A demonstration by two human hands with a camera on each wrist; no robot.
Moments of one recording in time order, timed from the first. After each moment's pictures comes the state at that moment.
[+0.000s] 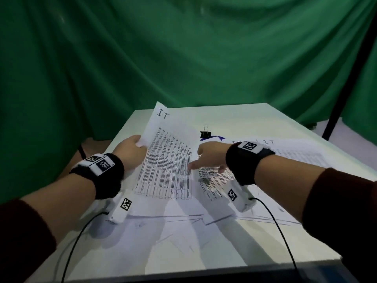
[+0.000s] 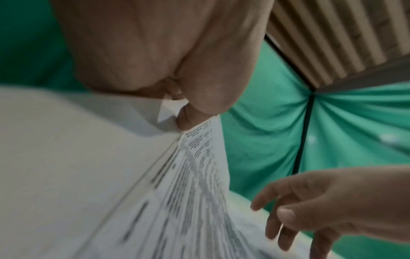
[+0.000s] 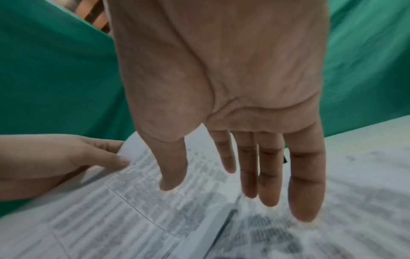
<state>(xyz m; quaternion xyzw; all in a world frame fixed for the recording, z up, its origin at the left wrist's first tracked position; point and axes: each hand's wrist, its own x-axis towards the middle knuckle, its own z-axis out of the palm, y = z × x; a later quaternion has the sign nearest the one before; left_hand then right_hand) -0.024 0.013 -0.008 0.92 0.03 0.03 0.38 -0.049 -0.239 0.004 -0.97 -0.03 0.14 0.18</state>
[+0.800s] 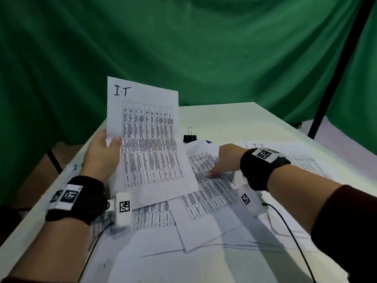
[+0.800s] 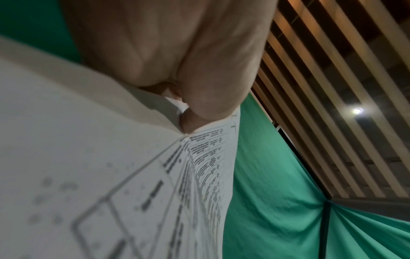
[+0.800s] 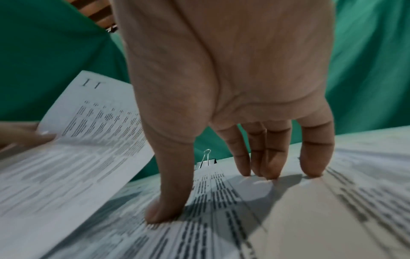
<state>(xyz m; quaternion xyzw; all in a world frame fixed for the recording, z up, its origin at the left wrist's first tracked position) 0.035 0.001 -0.043 0.82 -0.01 0.19 0.54 0.021 -0.336 -0.037 -0.99 0.03 0.14 0.08</state>
